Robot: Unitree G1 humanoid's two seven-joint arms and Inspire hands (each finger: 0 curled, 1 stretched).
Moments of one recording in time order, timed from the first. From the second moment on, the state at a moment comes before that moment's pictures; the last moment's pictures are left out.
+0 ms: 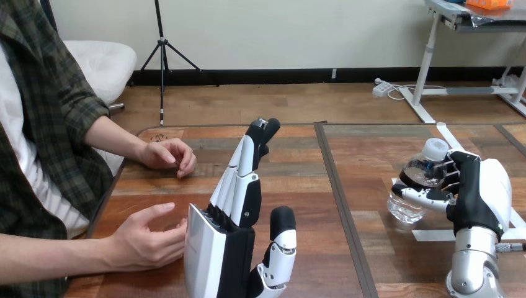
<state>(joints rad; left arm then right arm) 0.07 0.16 -0.50 0.24 0.99 -0.77 1.16 -0.48 -0.35 0.02 1.18 -0.36 -0.48 -0.59</state>
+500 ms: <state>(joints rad) 0.07 0.16 -0.50 0.24 0.99 -0.77 1.16 -0.46 -0.35 0.03 1.10 -0.36 -0.54 -0.59</state>
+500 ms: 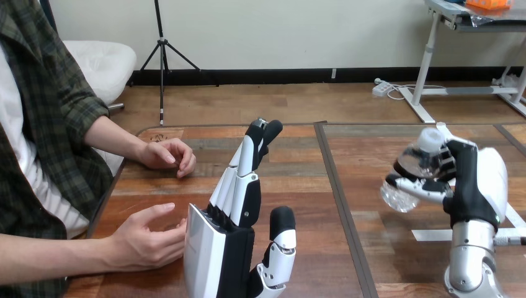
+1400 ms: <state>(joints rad) 0.08 0.20 -0.47 0.23 0.94 -0.74 1.01 -0.37 -0.34 0.04 0.77 -0.38 -0.57 -0.52</state>
